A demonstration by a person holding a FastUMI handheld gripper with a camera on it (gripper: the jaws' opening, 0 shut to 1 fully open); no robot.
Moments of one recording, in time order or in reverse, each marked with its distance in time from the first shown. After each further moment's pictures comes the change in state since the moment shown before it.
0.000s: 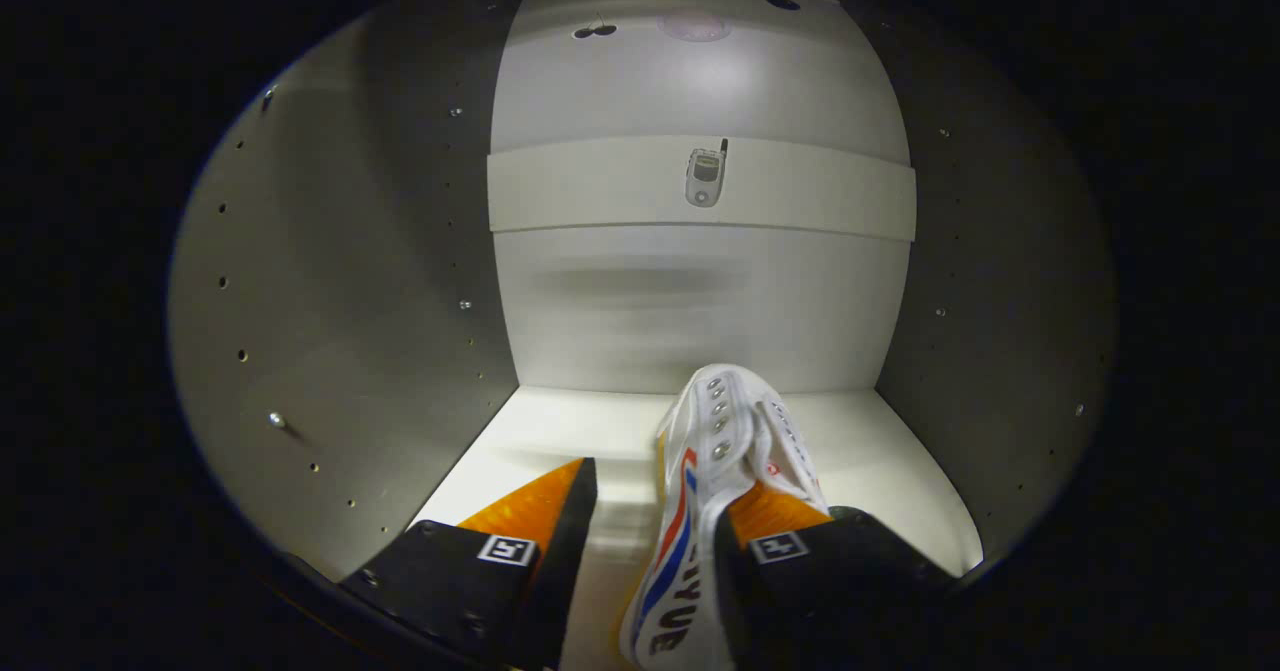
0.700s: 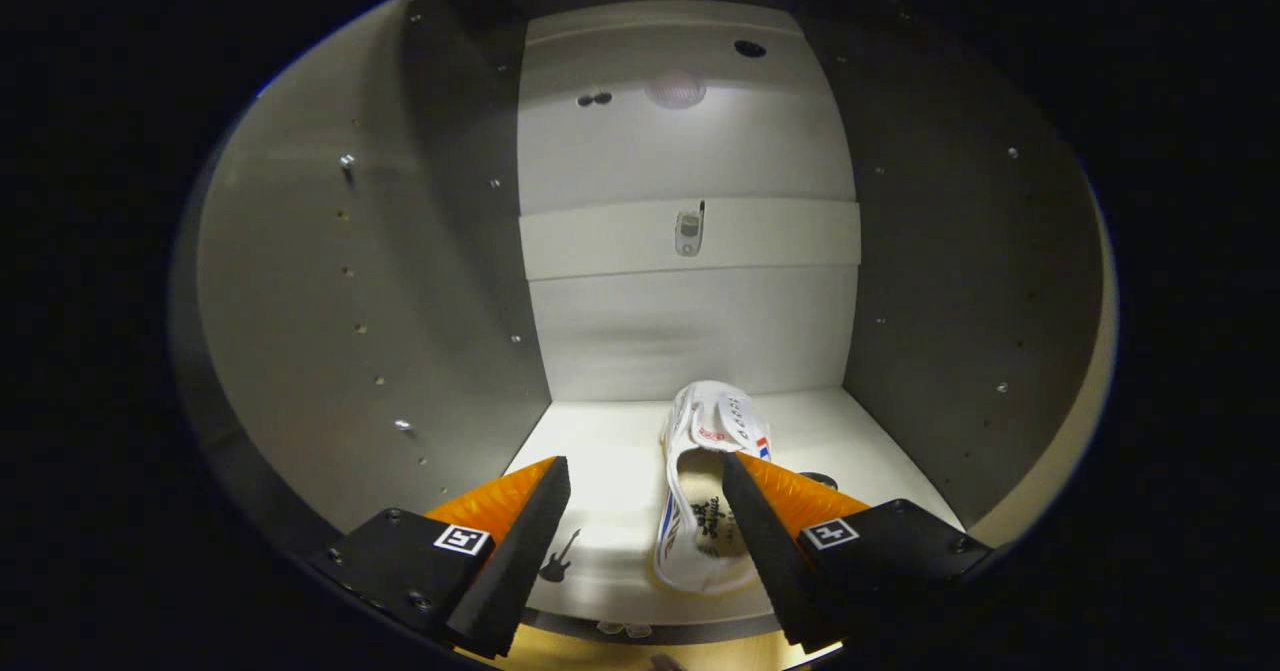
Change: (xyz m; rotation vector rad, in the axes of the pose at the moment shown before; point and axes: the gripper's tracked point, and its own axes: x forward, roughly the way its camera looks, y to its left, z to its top) arm -0.097 0.006 0.024 0.050 -0.101 0.000
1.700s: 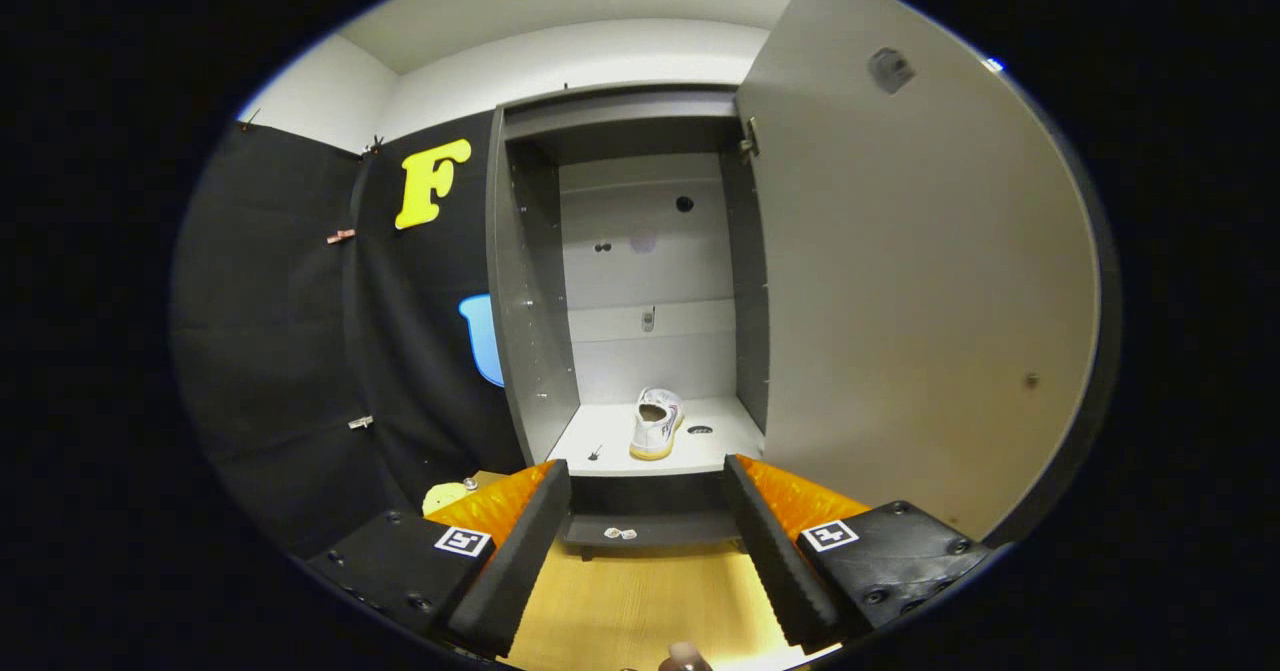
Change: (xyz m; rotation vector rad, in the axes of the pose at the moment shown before) arm -0.369 -0.036 0.036 0.016 -0.154 -0.020
